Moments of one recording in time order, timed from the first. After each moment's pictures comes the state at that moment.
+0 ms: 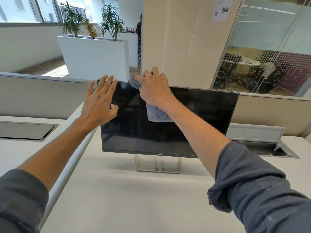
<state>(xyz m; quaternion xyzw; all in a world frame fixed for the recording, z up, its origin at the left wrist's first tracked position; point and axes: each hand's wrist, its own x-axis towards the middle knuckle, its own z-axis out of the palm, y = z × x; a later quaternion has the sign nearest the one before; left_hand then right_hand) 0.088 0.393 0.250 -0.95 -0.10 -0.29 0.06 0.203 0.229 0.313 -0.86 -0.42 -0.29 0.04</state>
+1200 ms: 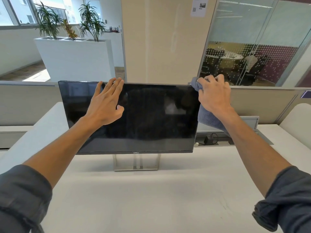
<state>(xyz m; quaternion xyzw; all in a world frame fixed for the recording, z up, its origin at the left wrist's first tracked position) 0.147 0.288 0.258 -0.96 -0.04 -0.27 0.07 0.298 -0.032 0.295 -0.92 -0.20 -0.33 0.01</state>
